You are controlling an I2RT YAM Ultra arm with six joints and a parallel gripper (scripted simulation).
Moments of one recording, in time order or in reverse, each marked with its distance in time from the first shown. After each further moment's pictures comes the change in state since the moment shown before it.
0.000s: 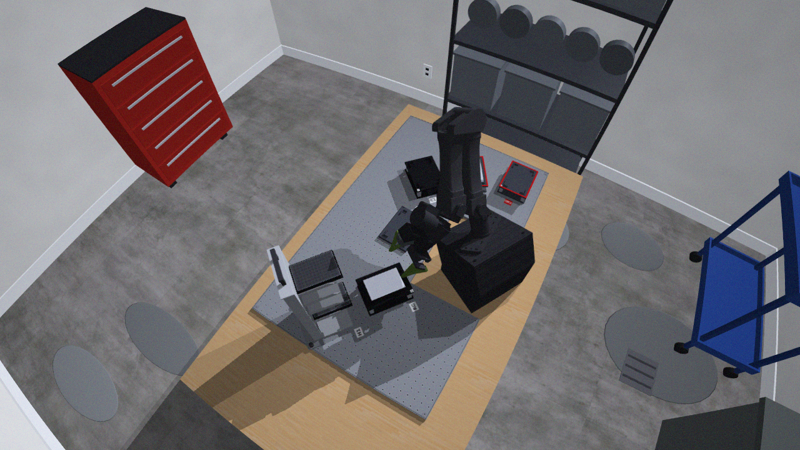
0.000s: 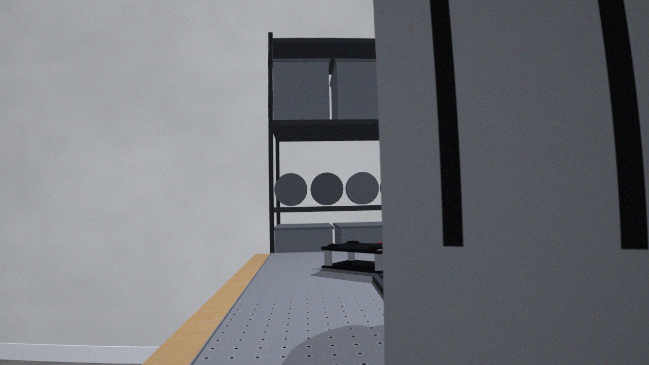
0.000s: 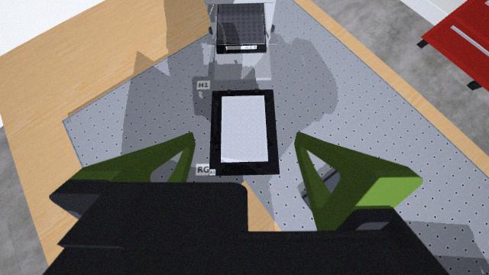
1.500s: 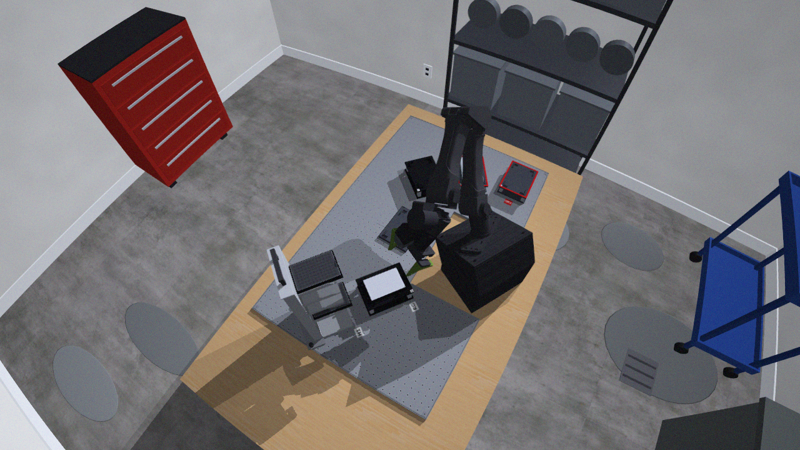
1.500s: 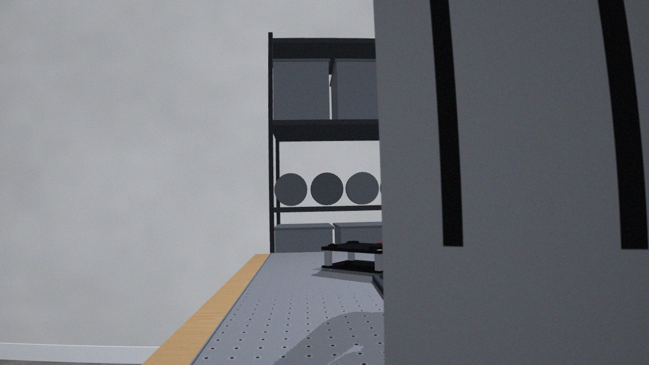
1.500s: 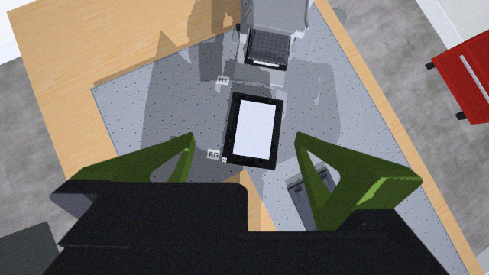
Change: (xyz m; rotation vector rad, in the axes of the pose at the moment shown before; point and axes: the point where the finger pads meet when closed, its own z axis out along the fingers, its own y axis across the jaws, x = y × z) arm -0.050 0.028 -0.038 -0.073 0.124 -0.171
